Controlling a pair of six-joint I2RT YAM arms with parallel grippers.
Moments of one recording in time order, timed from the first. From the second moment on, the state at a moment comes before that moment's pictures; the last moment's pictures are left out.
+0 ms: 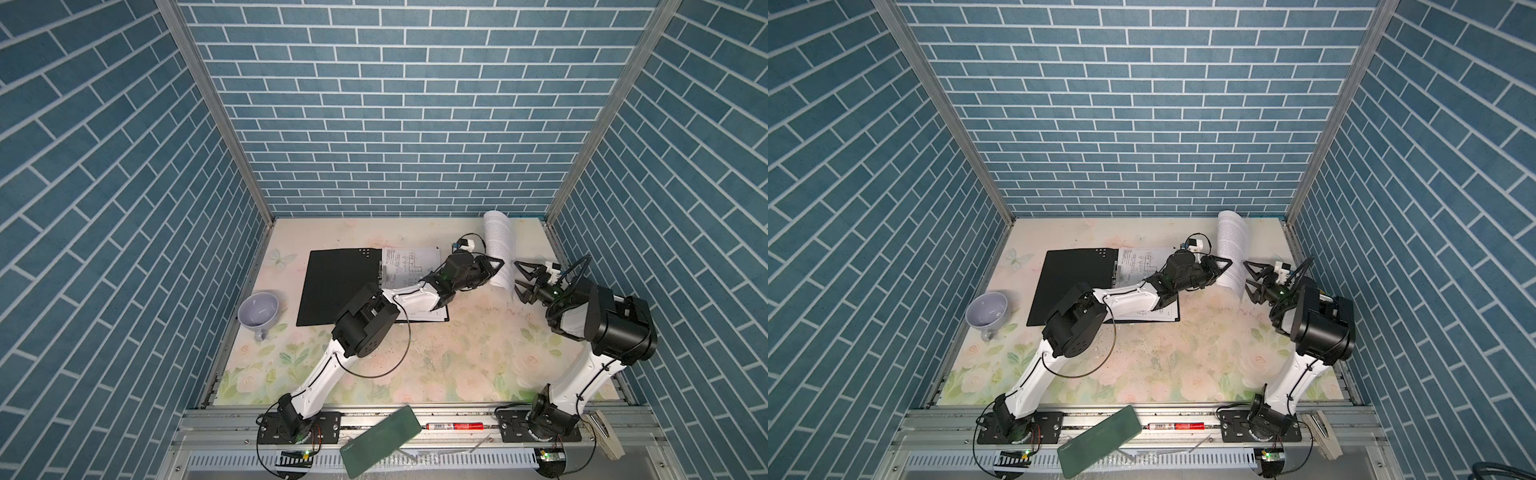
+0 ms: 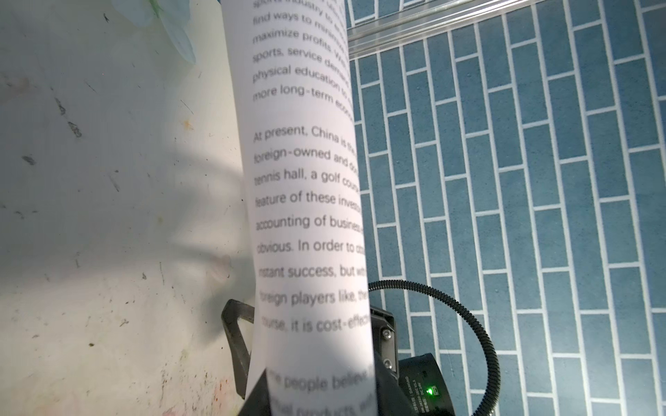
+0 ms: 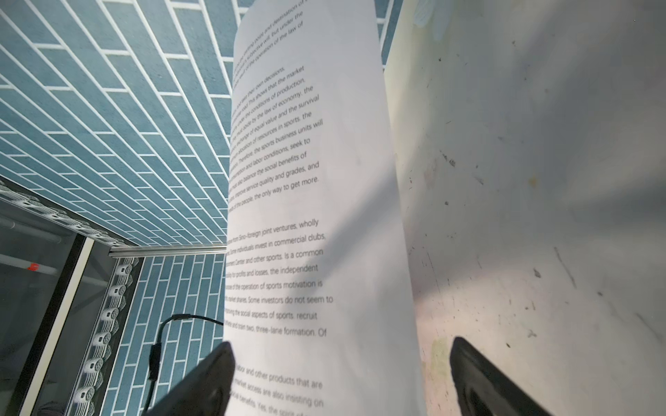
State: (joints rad) left arm -0.91 2.37 1.76 0.48 0.22 -1.34; right arm -0.34 1.88 0.59 1.13 -1.10 1.38
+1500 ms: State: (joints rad) left arm -0.89 2.34 1.65 0.42 0.25 -1.31; right arm -0.33 1.84 0.61 1.06 -1.10 1.42
